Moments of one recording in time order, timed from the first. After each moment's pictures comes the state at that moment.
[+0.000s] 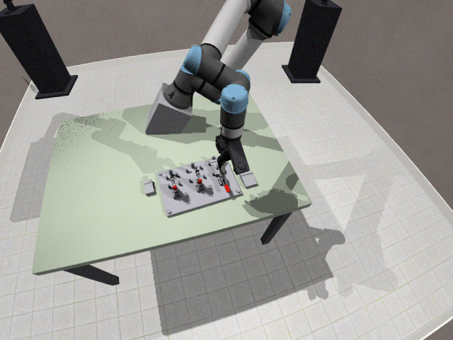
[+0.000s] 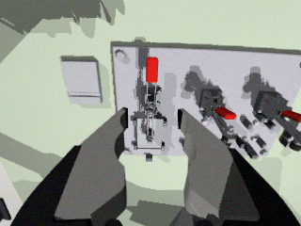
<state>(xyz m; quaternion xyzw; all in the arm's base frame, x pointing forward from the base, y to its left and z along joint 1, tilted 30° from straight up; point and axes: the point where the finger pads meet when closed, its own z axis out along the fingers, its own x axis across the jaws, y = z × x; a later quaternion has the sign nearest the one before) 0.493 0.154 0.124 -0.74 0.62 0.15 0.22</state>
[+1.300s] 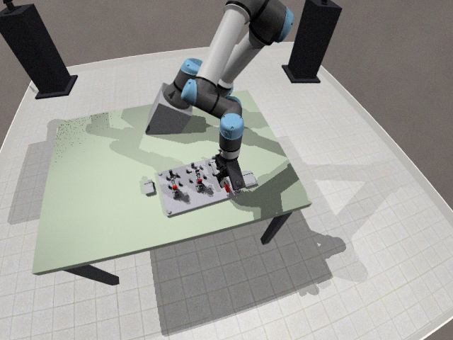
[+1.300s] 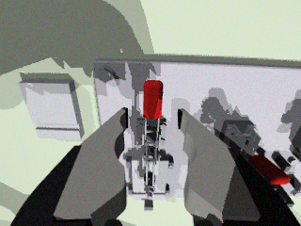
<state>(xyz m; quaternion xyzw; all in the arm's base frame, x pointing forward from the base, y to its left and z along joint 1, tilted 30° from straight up) 0.499 0.207 0.033 -0.74 0.62 0.15 0.22</state>
